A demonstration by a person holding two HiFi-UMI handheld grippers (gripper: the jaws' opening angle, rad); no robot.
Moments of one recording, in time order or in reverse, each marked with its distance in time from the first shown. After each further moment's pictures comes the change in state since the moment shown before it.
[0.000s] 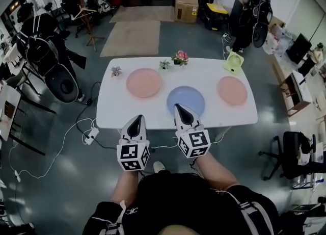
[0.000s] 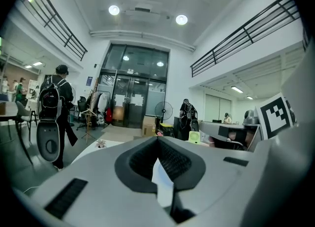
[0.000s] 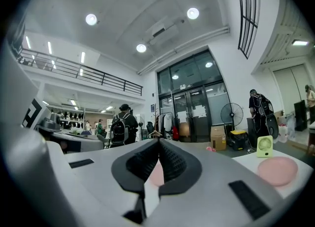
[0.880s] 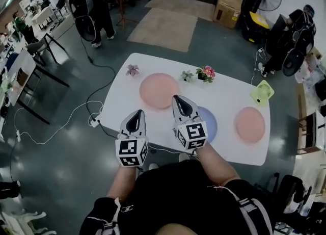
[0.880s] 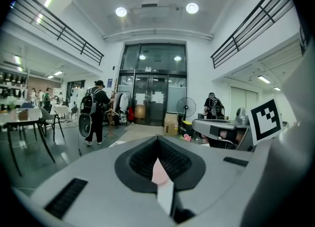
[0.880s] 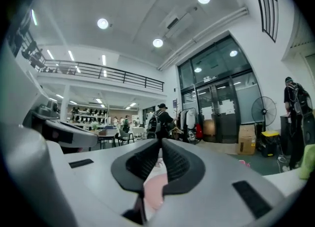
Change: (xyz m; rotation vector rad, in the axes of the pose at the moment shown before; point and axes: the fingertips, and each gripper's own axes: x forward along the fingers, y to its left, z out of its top) left arm 0.152 0.075 0.017 -0.015 0.031 0.281; right arm 0.214 -0.062 -0.015 -0.071 0.044 0.319
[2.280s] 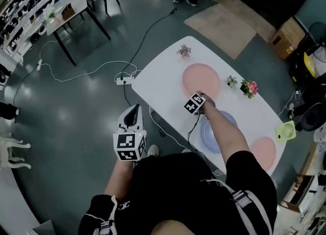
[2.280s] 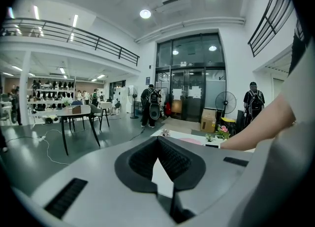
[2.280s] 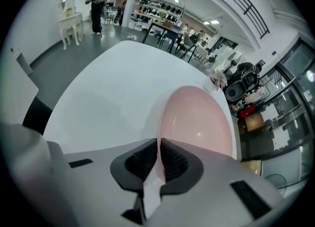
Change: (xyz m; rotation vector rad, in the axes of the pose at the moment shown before) left arm -0.144 0.106 -0.061 -0.123 0.066 0.458; right arm 0.120 0.043 -0.321 -0.888 0.992 0.454
